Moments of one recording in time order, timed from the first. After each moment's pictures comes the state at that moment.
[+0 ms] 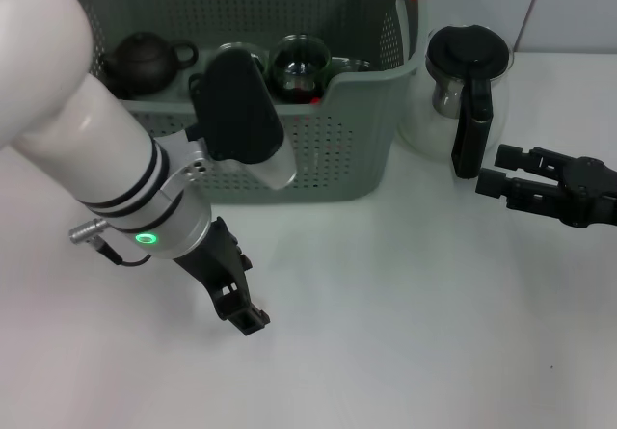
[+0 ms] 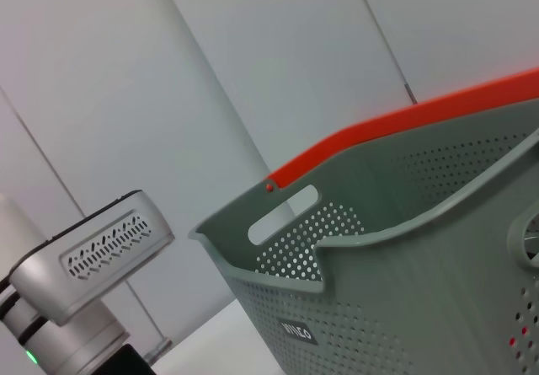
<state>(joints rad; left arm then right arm) -0.57 -2.17 1.53 1.35 2.67 1.55 -2.28 0.48 2.03 -0.62 -0.56 -1.86 -1.63 1.54</state>
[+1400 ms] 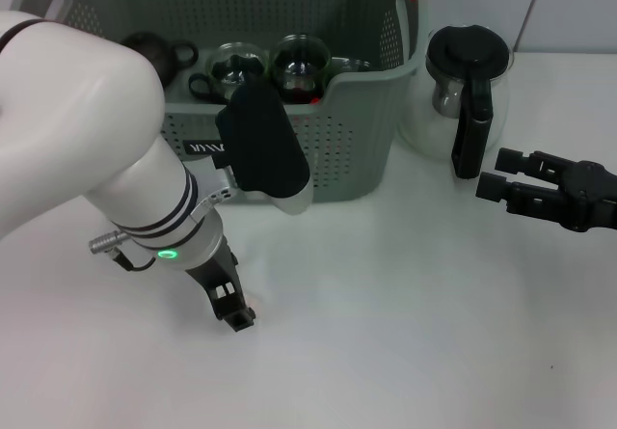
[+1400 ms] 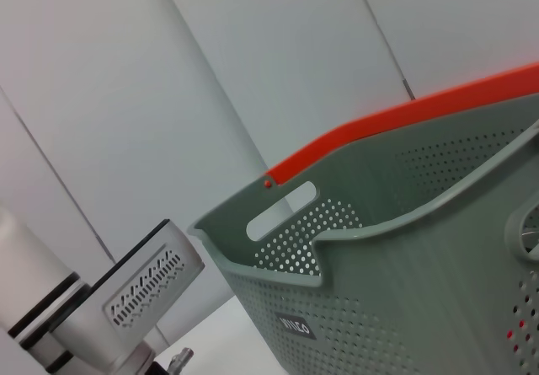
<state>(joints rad) -0.58 -2.17 1.69 1.28 2.80 1.41 -2.41 0.47 2.03 -0.62 -0.56 -1.86 -1.63 1.53</state>
